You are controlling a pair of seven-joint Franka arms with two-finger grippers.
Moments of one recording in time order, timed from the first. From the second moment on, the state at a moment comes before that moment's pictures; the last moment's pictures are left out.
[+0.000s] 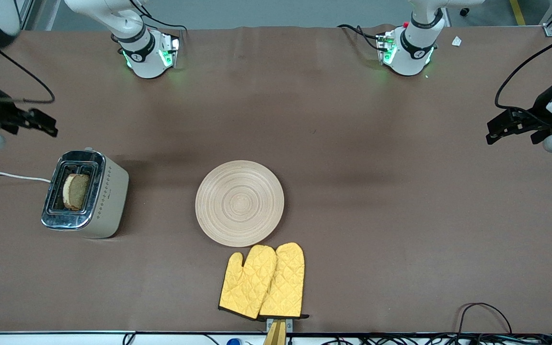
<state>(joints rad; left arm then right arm) -0.09 0.06 0.00 -1.50 0.00 1.59 -0.06 0.19 -0.04 -0.24 -1.84 -0.08 1.74 0.03</state>
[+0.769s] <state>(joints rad) -0.09 0.05 -0.01 -1.49 0.00 1.59 -0.06 0.10 0.25 -0.24 -1.85 0.06 2.06 -0.09</state>
